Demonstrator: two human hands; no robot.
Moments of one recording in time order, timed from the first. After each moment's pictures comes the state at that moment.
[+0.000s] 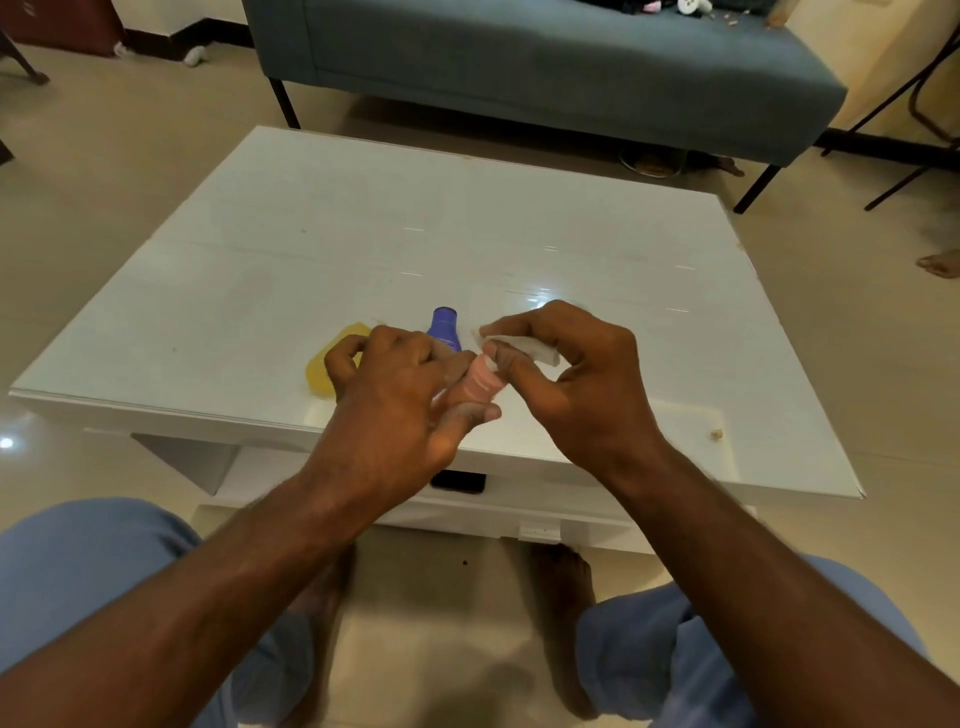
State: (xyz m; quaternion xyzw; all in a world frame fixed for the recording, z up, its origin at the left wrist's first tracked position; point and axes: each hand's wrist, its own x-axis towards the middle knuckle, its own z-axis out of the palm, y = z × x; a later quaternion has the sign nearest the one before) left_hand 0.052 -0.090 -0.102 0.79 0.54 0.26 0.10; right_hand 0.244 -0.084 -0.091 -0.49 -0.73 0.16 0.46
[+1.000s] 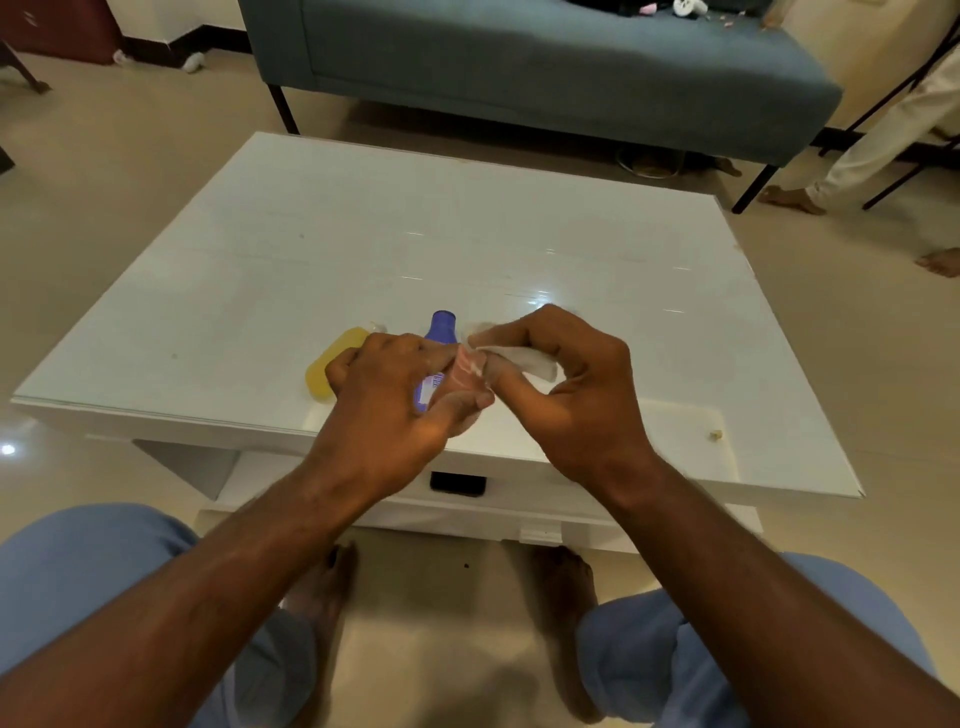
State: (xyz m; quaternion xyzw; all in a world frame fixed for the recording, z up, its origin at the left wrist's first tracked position) left_hand 0.052 -0.084 -0.100 0.75 0.54 0.33 0.21; right_hand 0.235 -0.090 -0.090 -0.46 -0.71 0.18 0.50
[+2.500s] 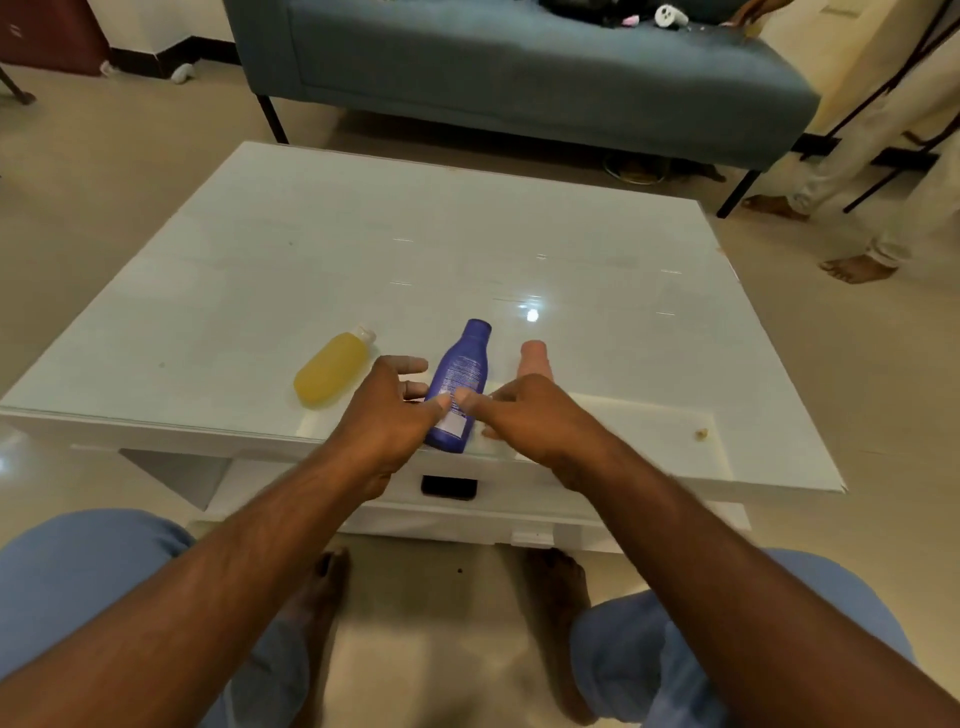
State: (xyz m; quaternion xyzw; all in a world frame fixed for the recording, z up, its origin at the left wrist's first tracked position) left_hand 0.066 -0.058 -0.133 0.49 0.62 0.34 0.51; right_hand 0.225 -0.070 -0.116 -0.69 -0.52 0.44 0.22
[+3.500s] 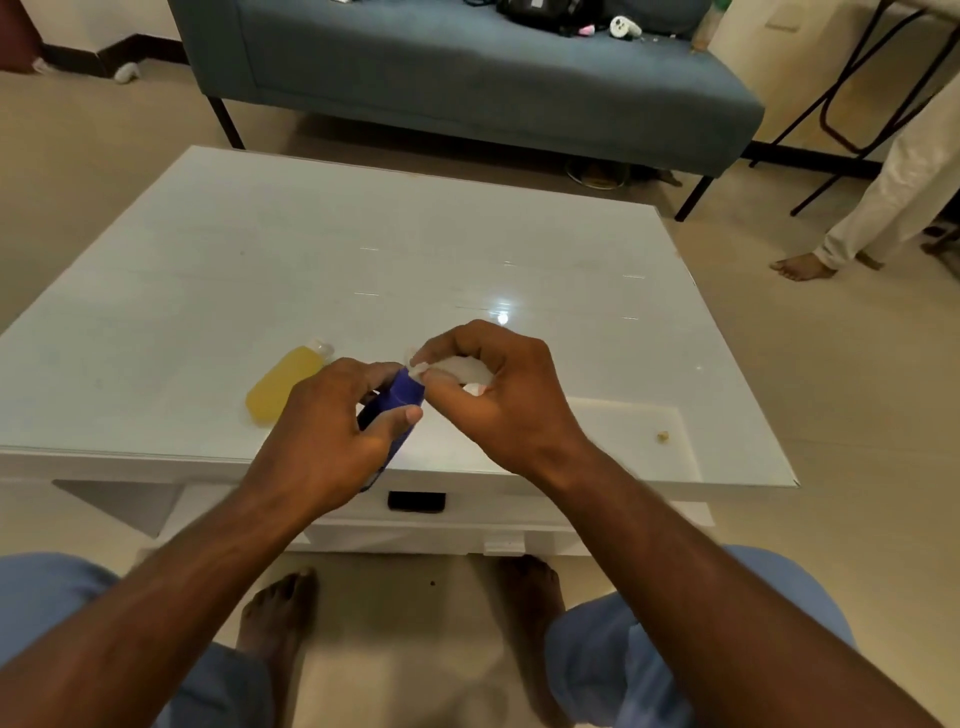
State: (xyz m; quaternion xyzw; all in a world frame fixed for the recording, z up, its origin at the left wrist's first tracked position) left_hand 0.052 -0.073 -0.106 0.73 0.56 0.29 0.25; right_hand 0.236 -0.073 -0.095 -0.52 -0.69 0.25 0.44
